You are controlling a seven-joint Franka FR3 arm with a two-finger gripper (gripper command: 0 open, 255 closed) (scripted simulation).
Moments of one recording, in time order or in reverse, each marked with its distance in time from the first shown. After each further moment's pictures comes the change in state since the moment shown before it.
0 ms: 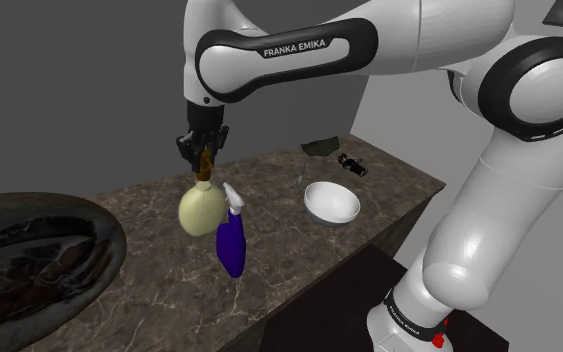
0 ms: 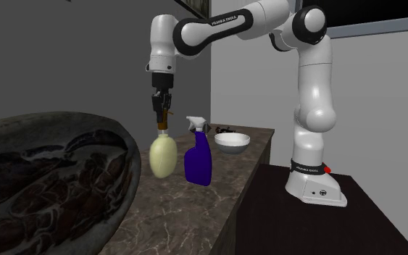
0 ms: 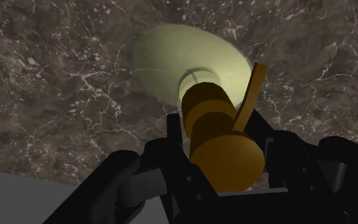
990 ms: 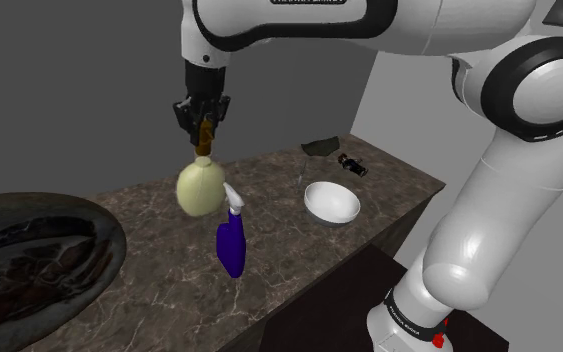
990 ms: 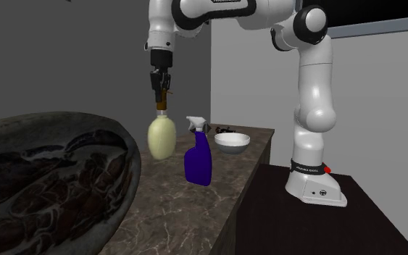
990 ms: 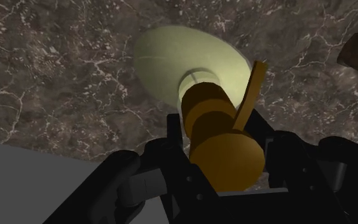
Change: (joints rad) arm 0.001 -0.008 0.001 0.179 0.005 -0.186 -0.006
